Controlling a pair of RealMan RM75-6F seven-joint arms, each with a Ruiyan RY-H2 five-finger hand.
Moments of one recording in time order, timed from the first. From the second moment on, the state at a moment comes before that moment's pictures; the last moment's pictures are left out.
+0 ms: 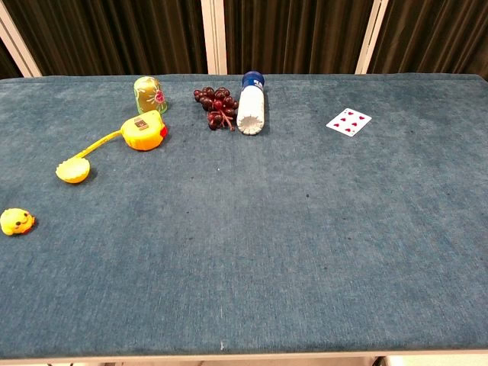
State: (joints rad) left arm -0.07 -1.16 -0.02 -1.65 1.49 1.53 0.07; right arm 0.05 -1.05 0.05 -1.59 -1.54 1.51 0.06
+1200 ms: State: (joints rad) left arm -0.29 -1.44 -0.03 -1.45 1.42 1.17 0.23; right arm 0.06 -1.04 0.05 -1.58 -1.54 1.49 0.08
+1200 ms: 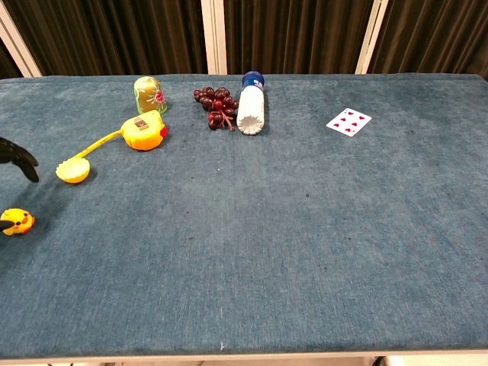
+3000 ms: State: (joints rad) left arm -0.50 -1.48 -0.16 -1.45 1.23 1.00 0.31; right arm 0.04 -1.05 0.04 -1.56 -1.53 1.51 0.10
